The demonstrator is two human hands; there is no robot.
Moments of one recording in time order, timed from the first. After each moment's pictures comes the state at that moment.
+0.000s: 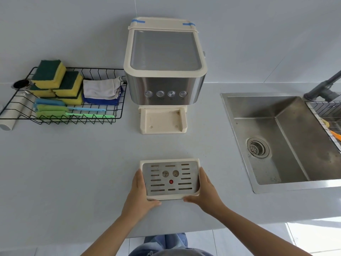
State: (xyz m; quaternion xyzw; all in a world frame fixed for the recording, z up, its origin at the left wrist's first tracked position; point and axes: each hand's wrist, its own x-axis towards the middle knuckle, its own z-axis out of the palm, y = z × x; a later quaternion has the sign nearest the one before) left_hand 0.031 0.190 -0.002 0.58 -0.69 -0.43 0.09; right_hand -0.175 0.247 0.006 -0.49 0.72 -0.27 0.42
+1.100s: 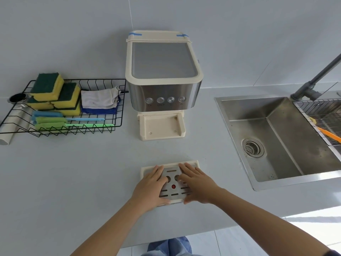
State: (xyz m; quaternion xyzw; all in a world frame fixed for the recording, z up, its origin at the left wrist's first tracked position) left_hand 0.017 0.153 0.015 0.37 -0.89 -0.25 -0.10; right_hand -0.172 0.210 0.016 -0.74 0.62 0.07 0.25
